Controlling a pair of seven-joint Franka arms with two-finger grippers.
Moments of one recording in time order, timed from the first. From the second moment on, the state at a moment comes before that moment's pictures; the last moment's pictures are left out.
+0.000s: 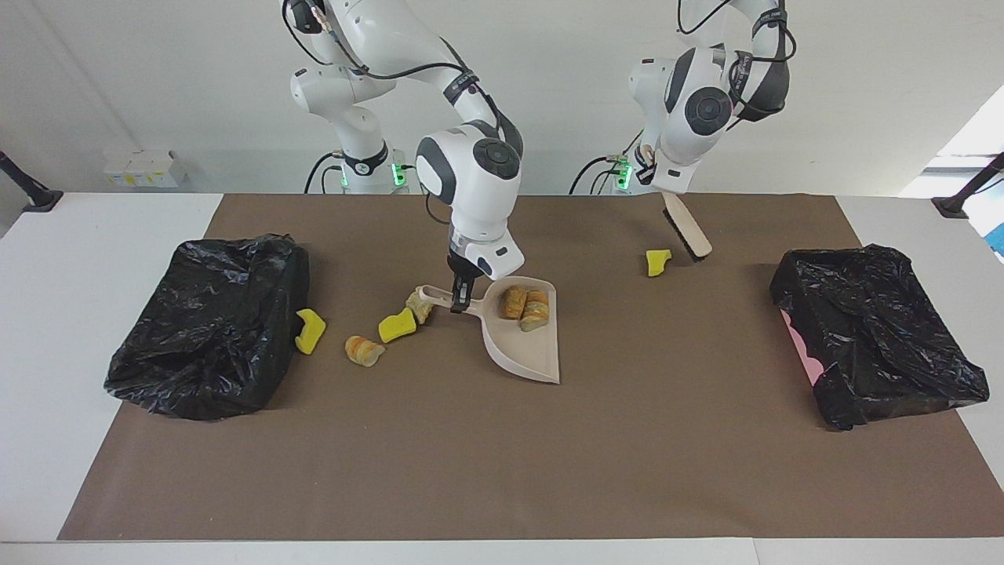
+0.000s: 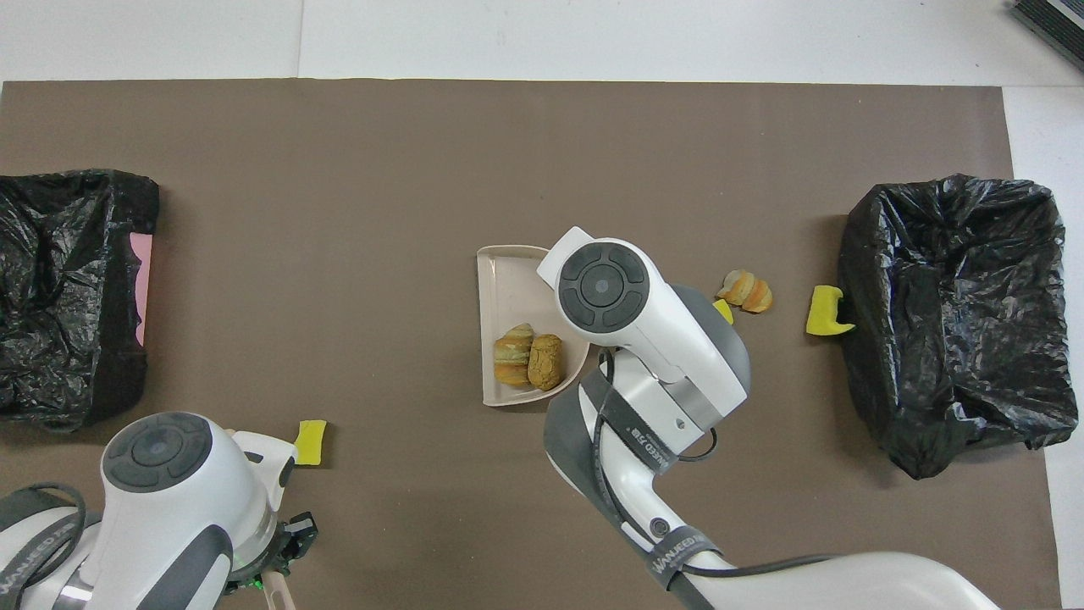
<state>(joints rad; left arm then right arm) -0.32 -0.42 -0.07 -2.53 -0.06 1.62 -0.82 0.49 0.31 0.05 -1.77 -0.28 2.02 -0.95</state>
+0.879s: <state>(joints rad) -0.42 -0.13 -0.08 -2.39 -0.22 2.14 -0.88 0.49 0.31 0.05 -1.77 -0.32 2.02 -0.97</state>
